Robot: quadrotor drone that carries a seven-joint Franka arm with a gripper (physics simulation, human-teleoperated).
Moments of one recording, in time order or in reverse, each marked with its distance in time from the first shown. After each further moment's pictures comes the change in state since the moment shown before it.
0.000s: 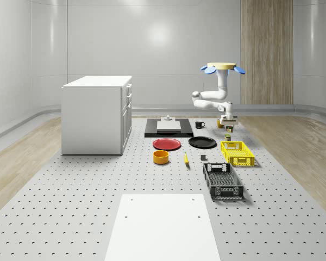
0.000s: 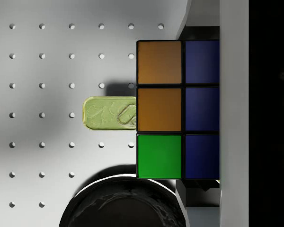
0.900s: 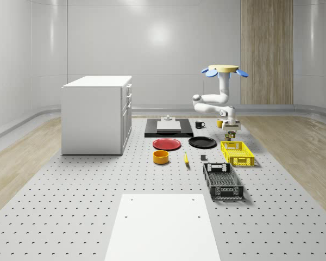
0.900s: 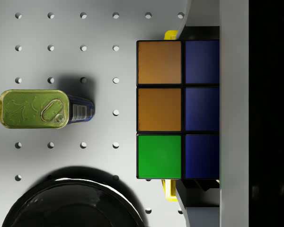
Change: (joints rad) arm -0.006 -0.015 0.003 0.001 0.007 0.014 0.005
